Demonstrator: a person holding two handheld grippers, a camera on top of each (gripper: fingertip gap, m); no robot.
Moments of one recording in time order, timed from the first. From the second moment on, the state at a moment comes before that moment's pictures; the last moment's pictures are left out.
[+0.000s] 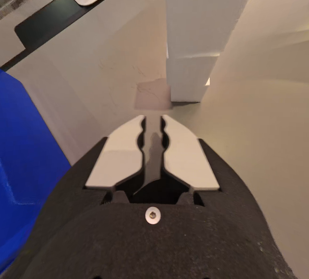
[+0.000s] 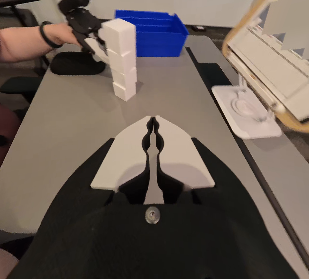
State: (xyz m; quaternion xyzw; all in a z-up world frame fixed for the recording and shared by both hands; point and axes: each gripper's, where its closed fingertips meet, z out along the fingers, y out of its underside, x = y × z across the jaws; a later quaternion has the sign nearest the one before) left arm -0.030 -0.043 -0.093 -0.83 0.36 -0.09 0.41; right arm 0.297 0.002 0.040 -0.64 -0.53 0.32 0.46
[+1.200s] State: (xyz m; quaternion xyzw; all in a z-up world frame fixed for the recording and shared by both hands) left arm 0.120 -0.011 -0.043 -0.78 0.30 -0.28 0.47; right arm 0.459 0.029 -0.020 -0.82 -0.35 0.18 0.42
